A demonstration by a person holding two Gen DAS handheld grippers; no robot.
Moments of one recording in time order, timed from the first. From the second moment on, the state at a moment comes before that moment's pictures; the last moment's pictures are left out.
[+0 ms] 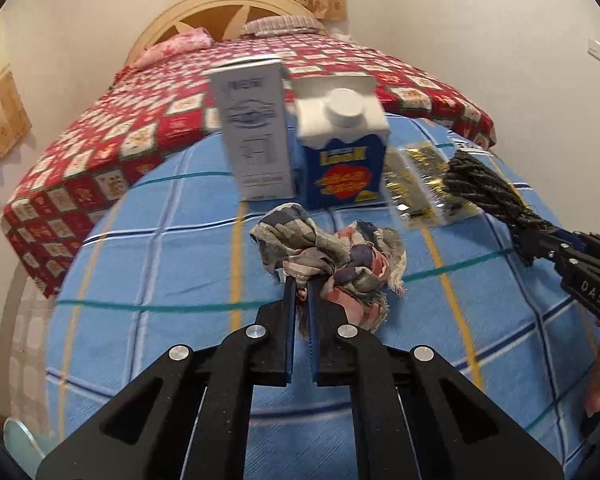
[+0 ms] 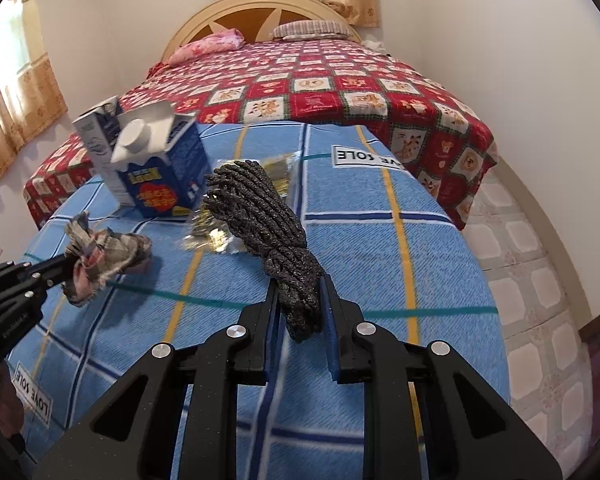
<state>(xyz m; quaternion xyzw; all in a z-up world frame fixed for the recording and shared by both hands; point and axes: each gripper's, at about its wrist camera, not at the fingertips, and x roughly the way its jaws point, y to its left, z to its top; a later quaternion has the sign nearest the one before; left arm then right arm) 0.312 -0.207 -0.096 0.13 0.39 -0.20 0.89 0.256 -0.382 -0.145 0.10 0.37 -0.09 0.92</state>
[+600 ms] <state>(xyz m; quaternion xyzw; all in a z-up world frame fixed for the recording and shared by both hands) 0.243 -0.089 -0.075 0.09 0.37 -0.11 0.92 0.239 -0.275 -0.123 0.05 0.35 0.01 0.93</state>
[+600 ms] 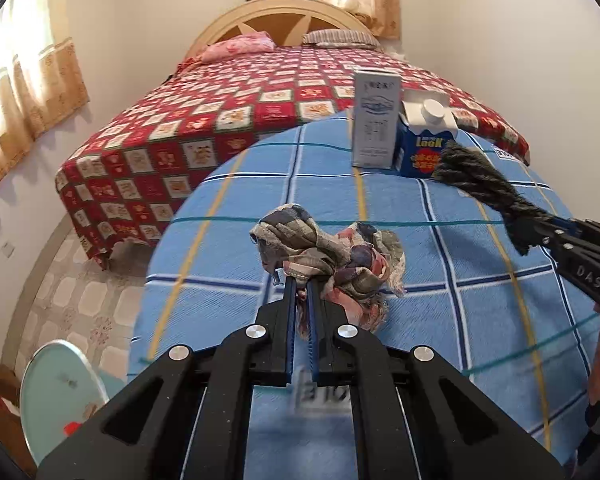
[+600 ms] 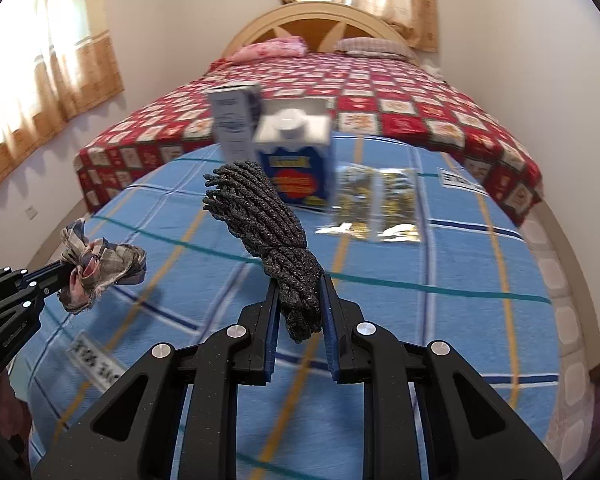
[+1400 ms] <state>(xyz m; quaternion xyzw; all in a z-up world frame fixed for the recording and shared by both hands) 0.181 -0.003 -0.060 0.07 0.36 -0.05 0.93 0.214 -0.163 -0.112 -0.01 0.34 0.09 0.94</state>
